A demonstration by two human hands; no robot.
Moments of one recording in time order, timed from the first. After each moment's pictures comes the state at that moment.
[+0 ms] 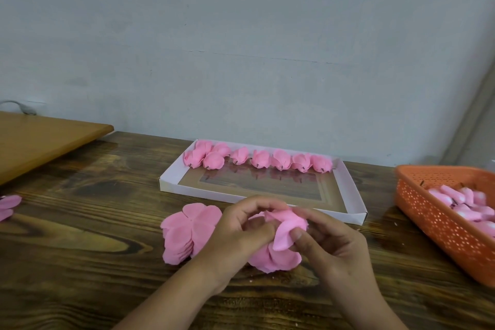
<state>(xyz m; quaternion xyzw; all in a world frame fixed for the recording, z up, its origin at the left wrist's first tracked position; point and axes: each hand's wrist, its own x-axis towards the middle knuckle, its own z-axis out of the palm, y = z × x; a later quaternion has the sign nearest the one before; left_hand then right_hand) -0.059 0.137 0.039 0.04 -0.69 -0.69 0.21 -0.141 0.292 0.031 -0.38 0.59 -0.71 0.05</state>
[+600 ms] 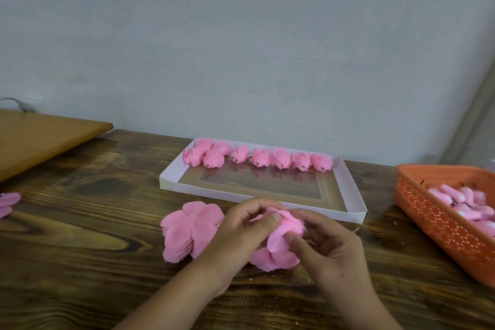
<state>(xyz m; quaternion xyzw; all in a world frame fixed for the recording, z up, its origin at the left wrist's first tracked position) -0.060 0.140 0.038 0.07 -0.67 -0.71 0.19 -0.139 0.289 0.027 -0.39 0.61 -0.69 0.04</state>
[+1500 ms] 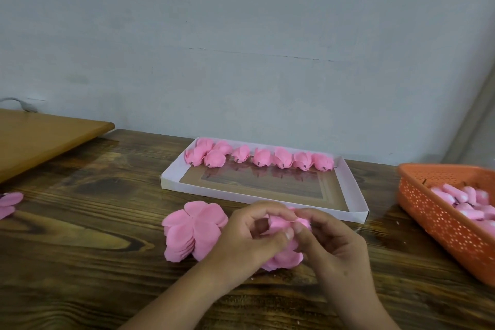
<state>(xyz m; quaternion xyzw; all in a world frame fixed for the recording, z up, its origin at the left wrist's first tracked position) -0.060 0.145 0.034 0.00 -0.72 -0.65 0.25 -0.138 0.288 0.024 -0.36 0.61 -0.70 0.01</state>
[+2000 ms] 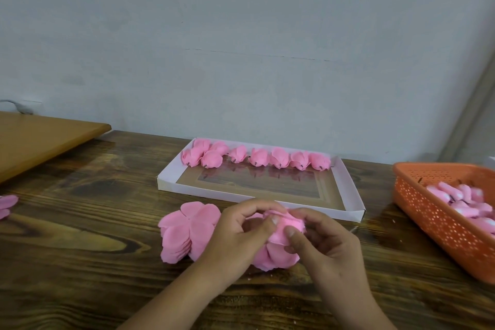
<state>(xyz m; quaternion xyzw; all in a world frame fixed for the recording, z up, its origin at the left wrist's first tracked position) -0.062 0.140 0.034 0.01 -0.73 -0.62 0.28 -0.138 0.286 0.021 -0.35 0.60 -0.72 0.03</state>
